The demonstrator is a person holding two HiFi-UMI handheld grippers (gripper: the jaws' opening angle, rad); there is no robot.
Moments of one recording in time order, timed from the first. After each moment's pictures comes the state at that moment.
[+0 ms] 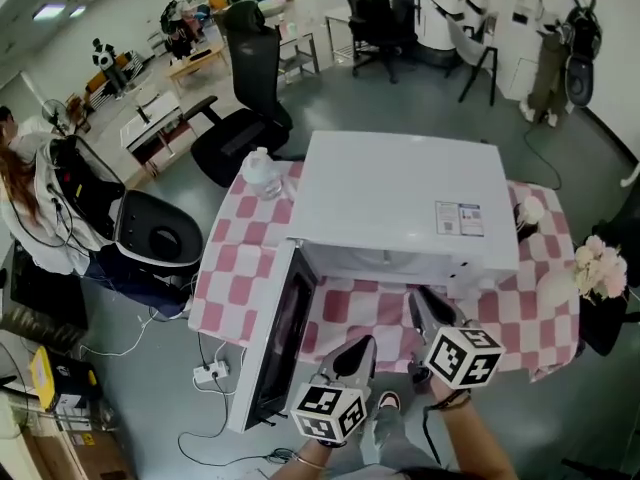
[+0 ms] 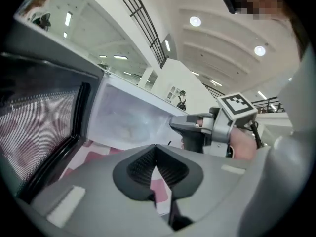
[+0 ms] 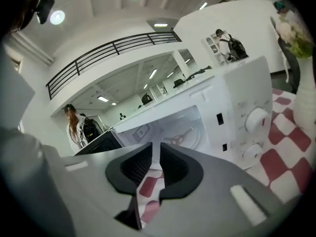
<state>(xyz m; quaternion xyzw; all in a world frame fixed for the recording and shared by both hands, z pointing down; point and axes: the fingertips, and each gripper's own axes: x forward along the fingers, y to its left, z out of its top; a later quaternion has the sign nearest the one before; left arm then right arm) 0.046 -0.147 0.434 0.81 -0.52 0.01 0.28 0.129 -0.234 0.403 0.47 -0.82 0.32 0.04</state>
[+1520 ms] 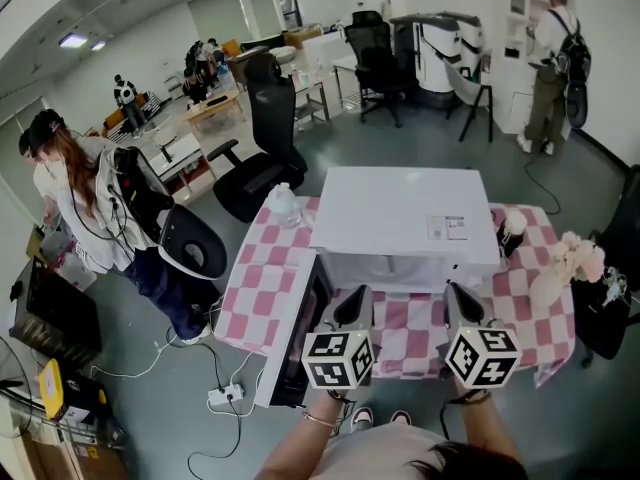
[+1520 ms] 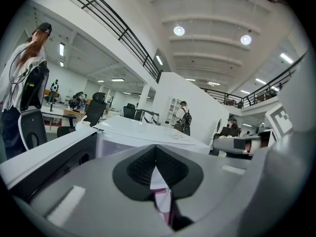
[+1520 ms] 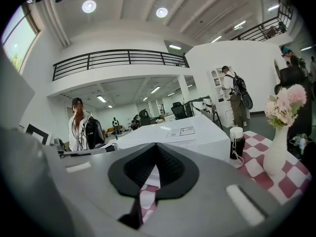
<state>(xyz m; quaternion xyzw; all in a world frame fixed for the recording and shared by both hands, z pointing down) 0.018 -0.189 0.326 0.80 -0.58 -0.01 0.16 0.183 -0.187 0.306 0.55 -0.82 0.17 0.02</state>
